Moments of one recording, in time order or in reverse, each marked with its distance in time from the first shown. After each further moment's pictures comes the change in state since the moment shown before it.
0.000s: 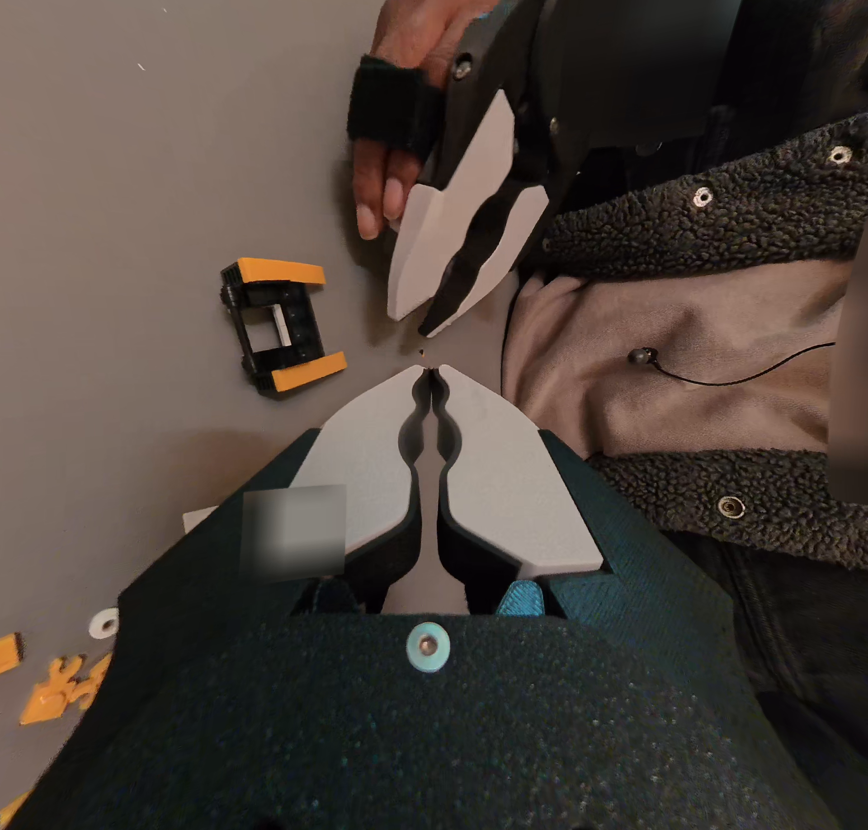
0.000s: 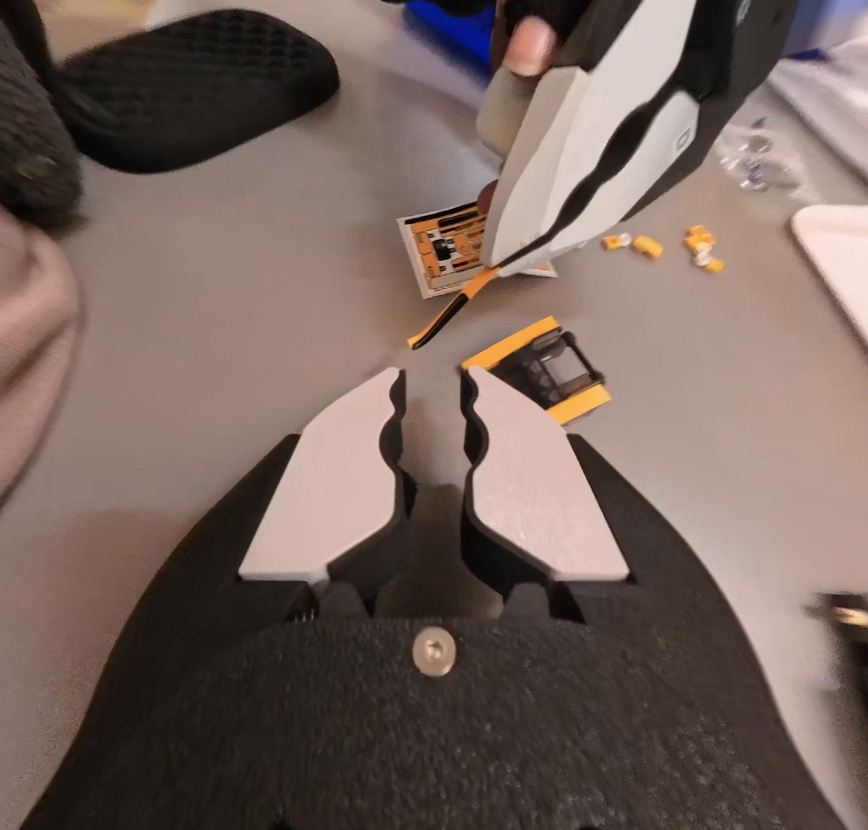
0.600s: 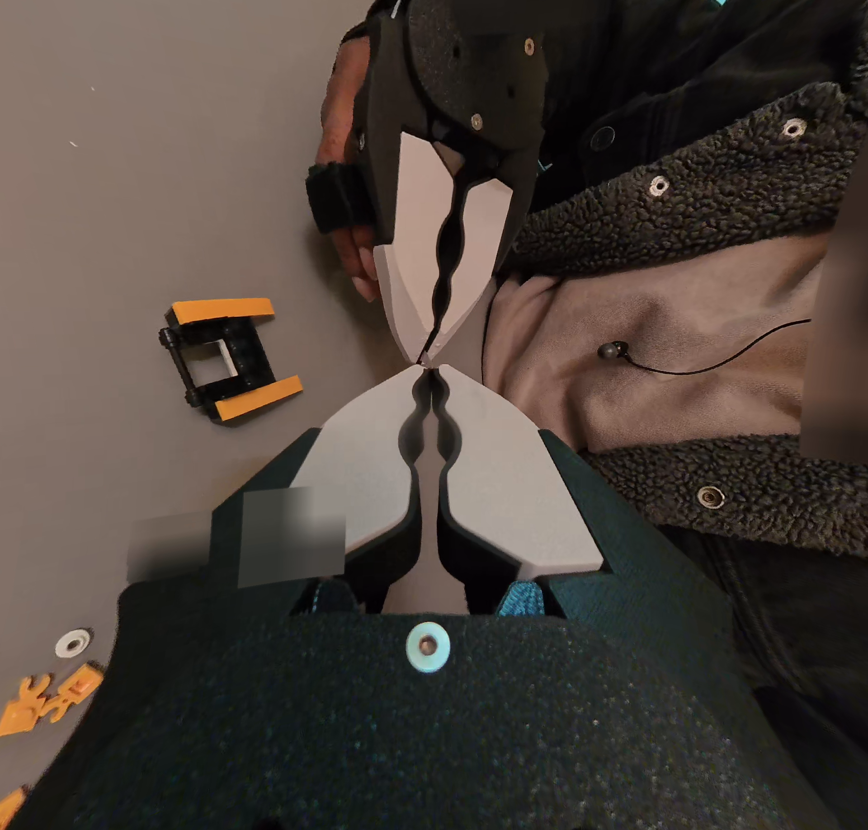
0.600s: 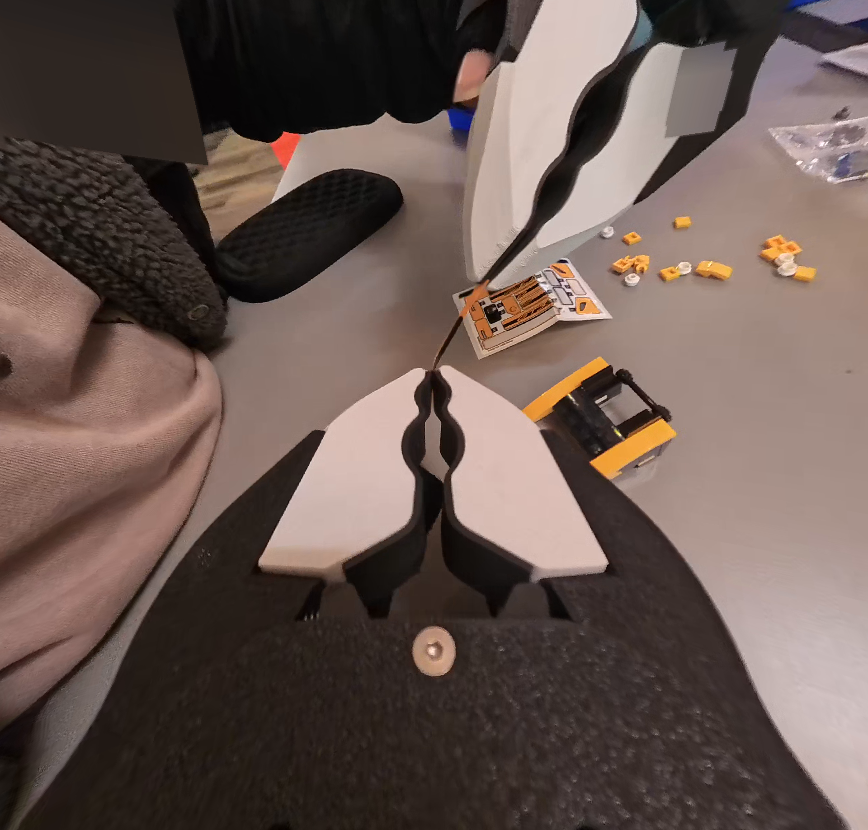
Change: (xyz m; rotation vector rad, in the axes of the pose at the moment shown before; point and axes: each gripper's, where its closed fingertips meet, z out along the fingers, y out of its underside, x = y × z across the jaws) left arm 0.028 -0.007 -0.002 0.013 -0.006 0.109; right arm -0.014 -0.028 -0.005 0.170 -0.167 0.232
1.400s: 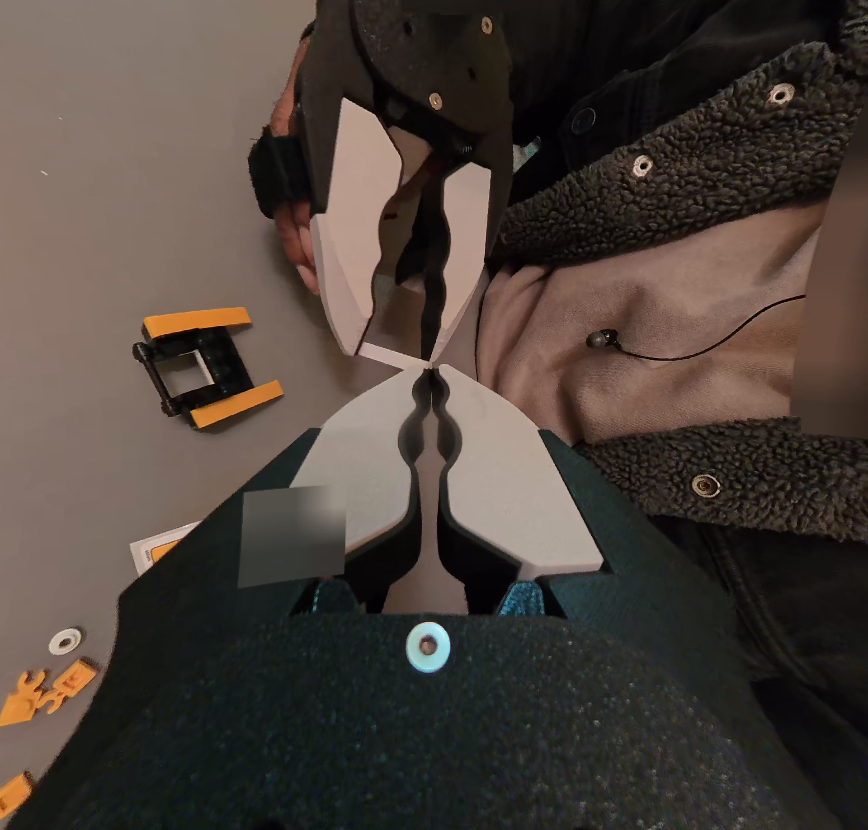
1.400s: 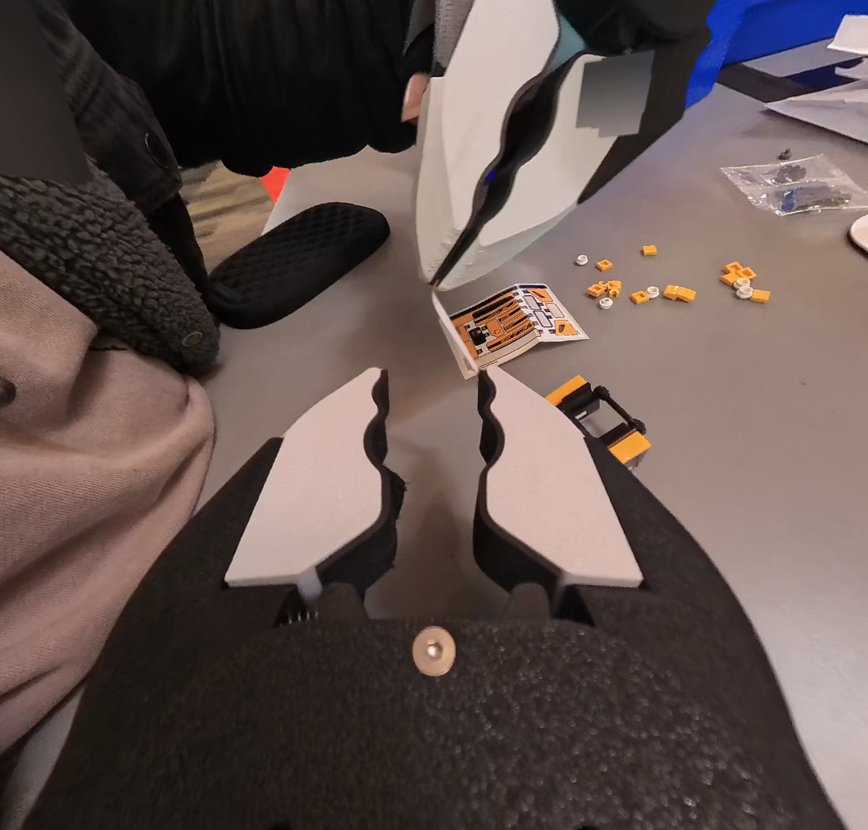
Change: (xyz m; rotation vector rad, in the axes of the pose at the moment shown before) left arm 0.015 0.000 -0.001 -0.013 -0.019 0.067; right arm 0.005 -0.011 -0.004 0.062 0.035 0.003
